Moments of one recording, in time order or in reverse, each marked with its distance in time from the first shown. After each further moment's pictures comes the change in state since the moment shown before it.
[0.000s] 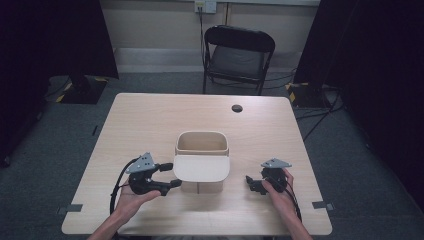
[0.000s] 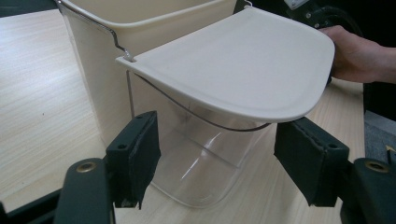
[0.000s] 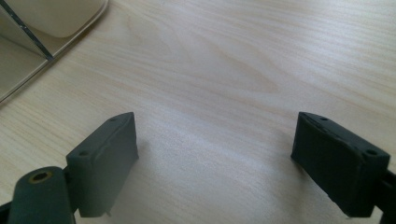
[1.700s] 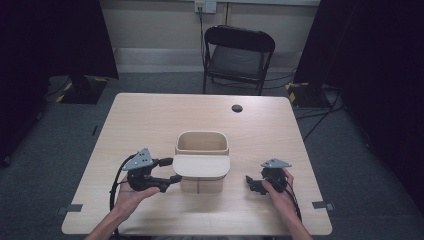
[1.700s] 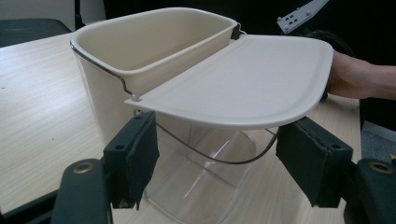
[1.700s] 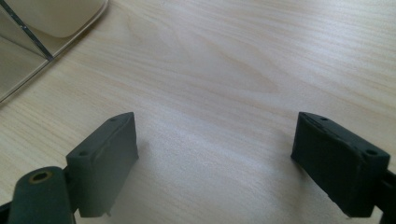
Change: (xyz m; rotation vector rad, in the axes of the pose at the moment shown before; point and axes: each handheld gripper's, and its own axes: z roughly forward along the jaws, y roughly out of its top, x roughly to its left) left arm -0.001 0.015 -0.005 -0.058 0.003 0.021; right arm 0.000 0.000 0.000 0.000 -0.001 0.001
